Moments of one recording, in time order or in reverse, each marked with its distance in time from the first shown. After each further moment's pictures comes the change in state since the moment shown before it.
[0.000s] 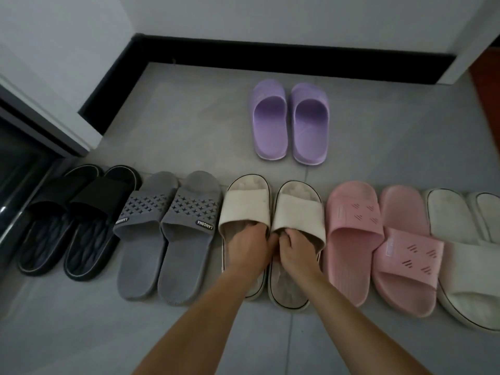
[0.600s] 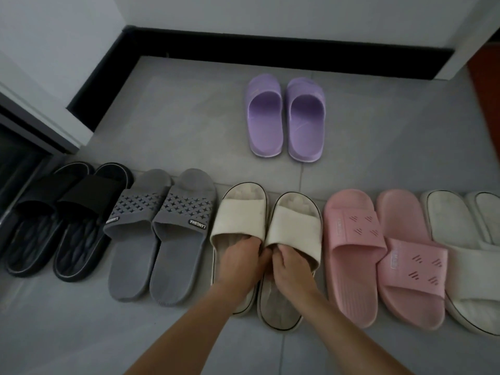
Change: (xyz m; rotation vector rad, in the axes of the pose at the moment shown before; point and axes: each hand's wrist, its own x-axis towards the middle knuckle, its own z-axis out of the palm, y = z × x) left_hand -0.023 -0.013 0.008 0.016 -0.035 0.075; right_hand -0.026 0.016 0.005 -0.080 -0.047 -0.060
